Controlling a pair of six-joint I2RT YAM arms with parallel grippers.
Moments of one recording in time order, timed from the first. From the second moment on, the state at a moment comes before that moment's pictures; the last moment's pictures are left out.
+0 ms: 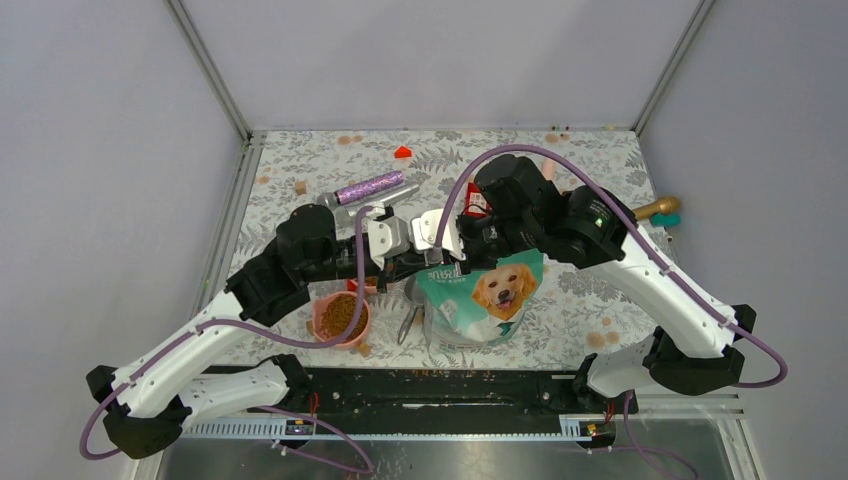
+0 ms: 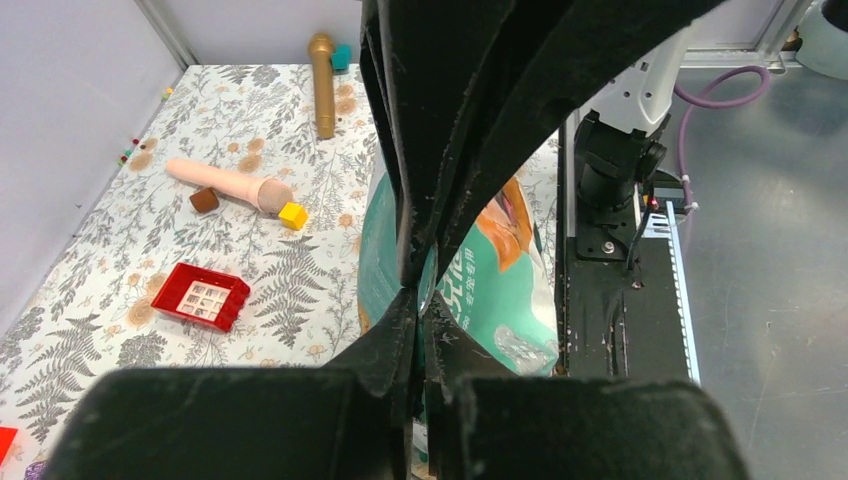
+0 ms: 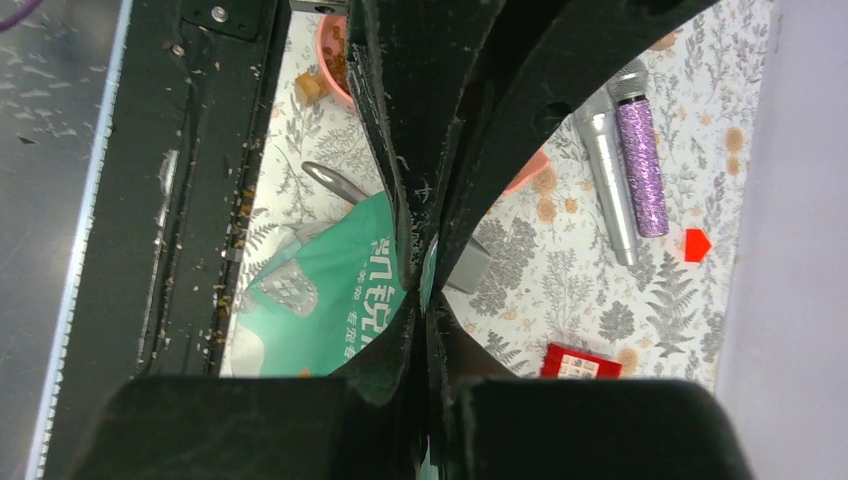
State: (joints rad) left arm -0.88 0.92 1.10 -0.33 0.52 0.20; right arm 1.01 1.41 1.88 -1.20 -0.35 -0.72
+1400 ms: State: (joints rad) left arm -0.79 1.11 1.58 -0.42 -0.16 -0.22; right arm 0.57 1.07 1.68 -0.71 -0.01 -0.36
